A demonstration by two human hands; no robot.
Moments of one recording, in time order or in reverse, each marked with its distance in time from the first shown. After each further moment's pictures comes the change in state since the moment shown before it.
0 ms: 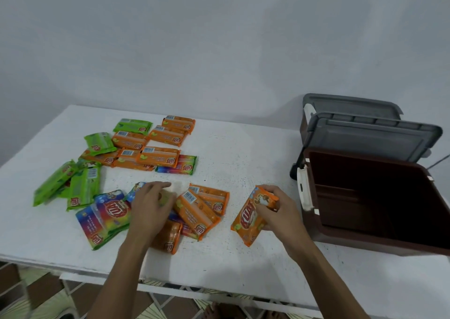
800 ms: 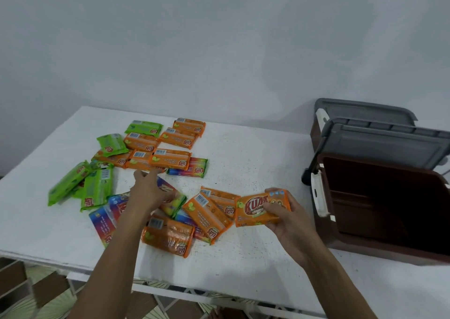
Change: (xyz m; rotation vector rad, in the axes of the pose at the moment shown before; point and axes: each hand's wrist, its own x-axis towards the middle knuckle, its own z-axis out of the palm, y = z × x) left_hand 0.054 -0.006 -0.034 0.084 -0.216 -0.294; right_hand 0.002 -0.006 0.011 0.598 -0.116 0.200
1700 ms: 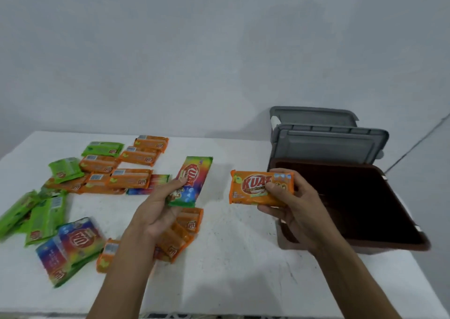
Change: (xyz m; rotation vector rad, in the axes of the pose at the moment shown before) left_hand -0.088 0.130 0.018 -1.563 -0.643 -0.095; right_hand -0.035 -0.088 -0.049 -0.054 0.048 -0.246
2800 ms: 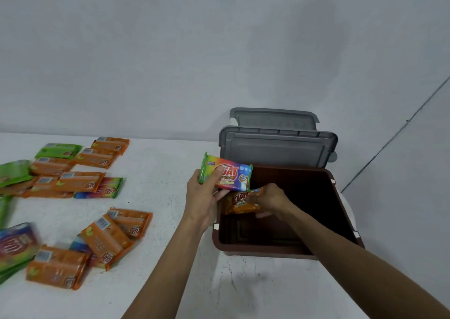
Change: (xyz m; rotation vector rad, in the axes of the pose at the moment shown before) left_hand 0.065 -0.136 0.156 0.194 0.146 0.292; right_hand 0.123 0.023 -0.146 -0.790 0.110 0.357
